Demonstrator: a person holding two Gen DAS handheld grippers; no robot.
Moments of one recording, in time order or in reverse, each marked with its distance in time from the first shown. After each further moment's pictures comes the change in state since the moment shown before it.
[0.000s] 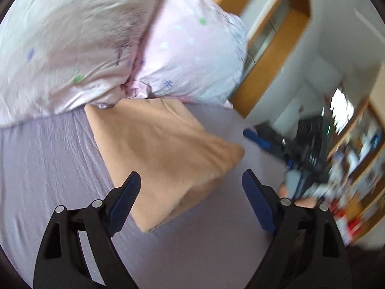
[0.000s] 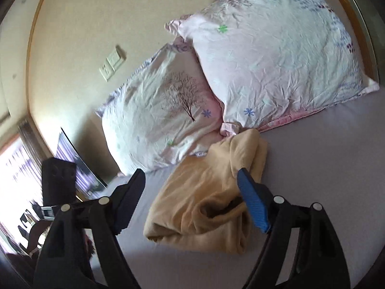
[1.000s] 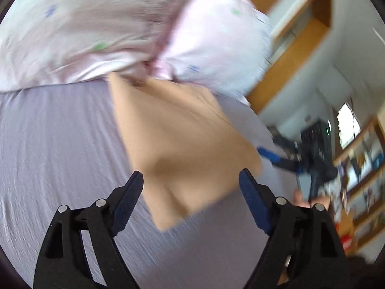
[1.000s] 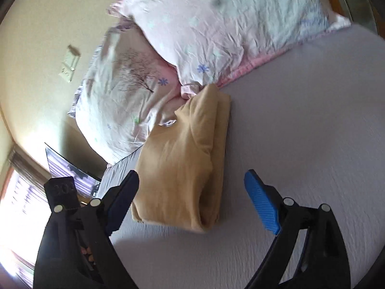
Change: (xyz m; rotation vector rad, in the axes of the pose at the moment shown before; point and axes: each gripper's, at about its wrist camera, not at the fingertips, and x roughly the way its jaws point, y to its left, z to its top) left arm -0.004 0.087 -0.021 -0.267 0.029 0.010; right arm 0.010 -0.069 0.004 0.314 0.212 -0.042
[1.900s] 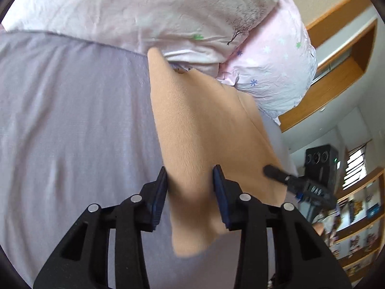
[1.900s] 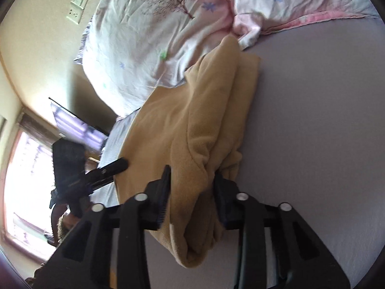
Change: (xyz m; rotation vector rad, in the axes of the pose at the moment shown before) left arm -0.050 0.075 -0.018 -0.171 -0.015 0.096; right arm 0.100 0.070 -0.036 -0.136 0.224 0.037
